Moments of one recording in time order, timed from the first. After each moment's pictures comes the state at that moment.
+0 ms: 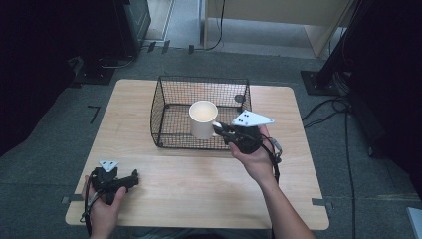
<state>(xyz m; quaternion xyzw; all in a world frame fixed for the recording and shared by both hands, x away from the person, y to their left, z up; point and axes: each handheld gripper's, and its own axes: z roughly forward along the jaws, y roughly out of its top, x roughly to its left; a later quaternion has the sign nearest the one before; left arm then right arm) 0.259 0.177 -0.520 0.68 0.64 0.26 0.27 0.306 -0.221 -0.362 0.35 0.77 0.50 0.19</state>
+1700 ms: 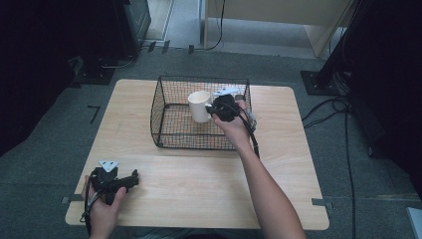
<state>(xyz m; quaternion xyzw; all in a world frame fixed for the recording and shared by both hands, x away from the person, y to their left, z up) 0.259 0.177 -0.519 0.68 0.64 0.26 0.27 0.434 -0.186 -0.409 0.43 0.79 0.40 0.18</state>
